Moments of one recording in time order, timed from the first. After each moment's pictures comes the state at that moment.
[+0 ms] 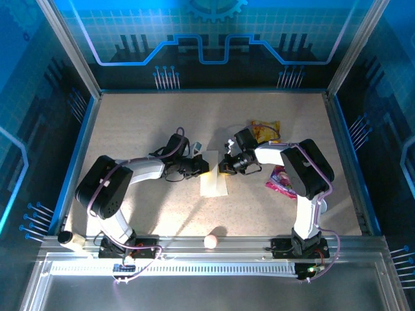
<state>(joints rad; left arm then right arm) -0.46 1.71 0.82 0.03 0.64 -0.80 0.46 1.95 1.06 -0.26 -0.63 0.51</state>
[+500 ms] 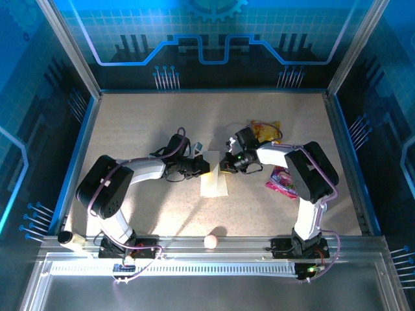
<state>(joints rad) -0.47 1.71 0.83 0.03 0.64 -0.80 0.46 1.87 1.05 -0.27 -0.59 0.53</state>
